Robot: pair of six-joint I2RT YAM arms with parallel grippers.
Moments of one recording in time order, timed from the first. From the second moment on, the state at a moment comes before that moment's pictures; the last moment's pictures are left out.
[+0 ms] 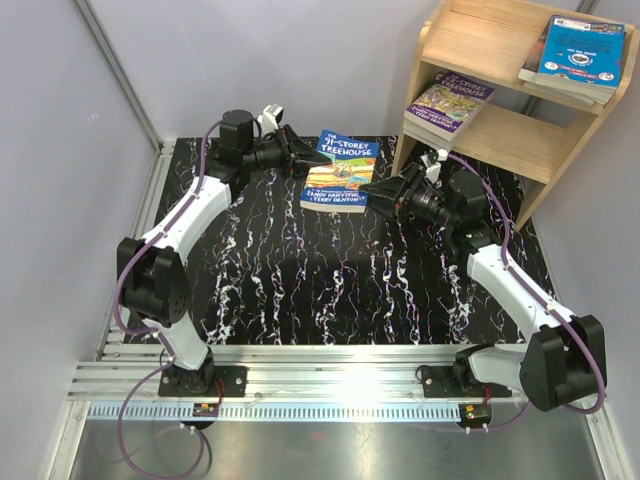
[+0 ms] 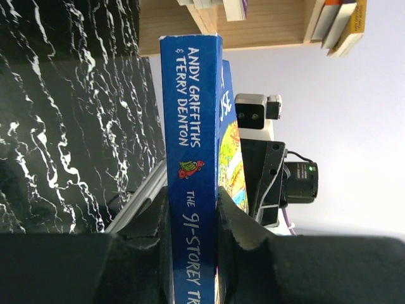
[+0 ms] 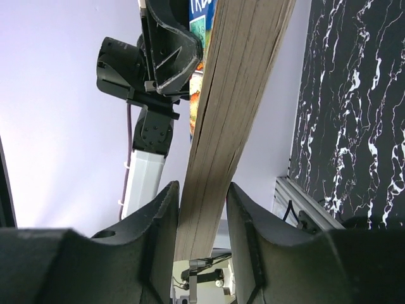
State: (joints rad) left arm -0.31 1.73 1.51 -0.06 0.88 -1.19; right arm 0.30 1.23 0.88 0.34 -0.70 1.47
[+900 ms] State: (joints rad) left arm -0.36 1.69 1.52 -0.10 0.73 -1.14; right arm 0.33 1.22 1.05 0.05 -0.63 1.33
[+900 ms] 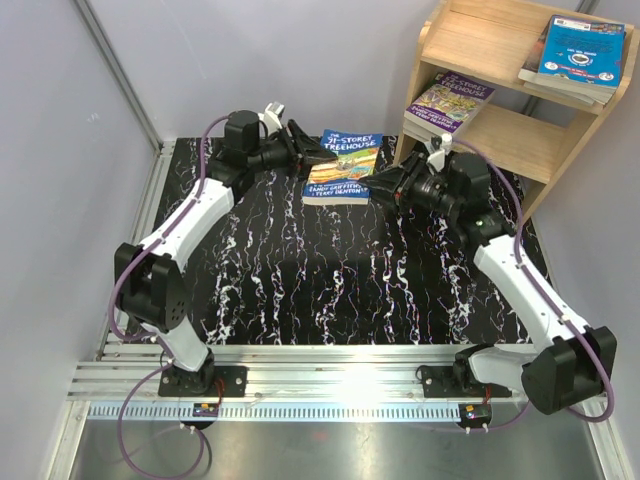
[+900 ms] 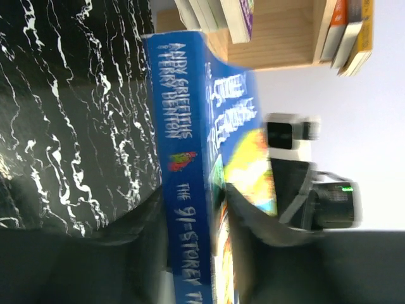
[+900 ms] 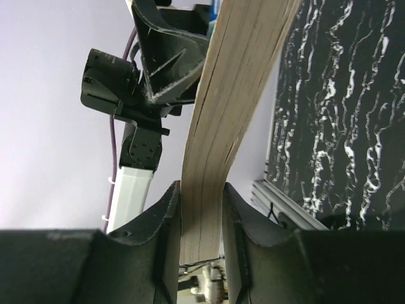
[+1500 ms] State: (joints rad) left arm -0.23 1.46 1.22 -0.08 0.76 -1.08; right arm 0.20 1.30 1.96 -0.82 -0.58 0.85
